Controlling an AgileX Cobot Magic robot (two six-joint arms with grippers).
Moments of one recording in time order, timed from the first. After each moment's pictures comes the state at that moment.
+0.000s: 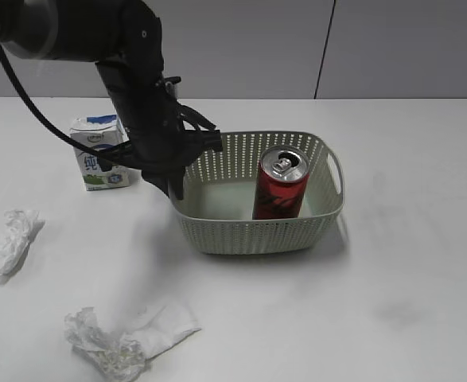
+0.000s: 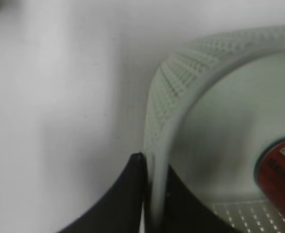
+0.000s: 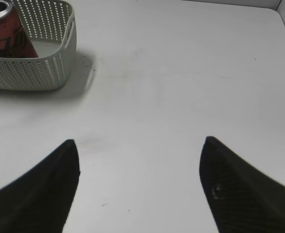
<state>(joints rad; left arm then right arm) -0.57 2.11 -1.59 -0.18 0.99 -0.50 0.17 0.00 -0.42 0.02 0.95 -0.03</state>
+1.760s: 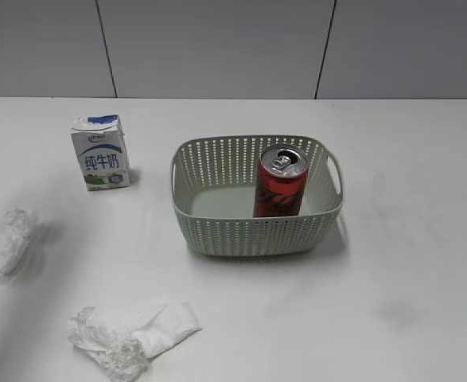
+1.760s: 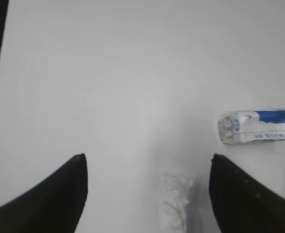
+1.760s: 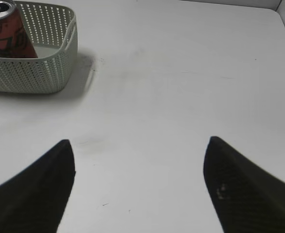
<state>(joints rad) -0.18 1.67 -1.68 0.16 1.22 -0.19 0.17 0.00 -0.42 0.02 0.95 -0.03</state>
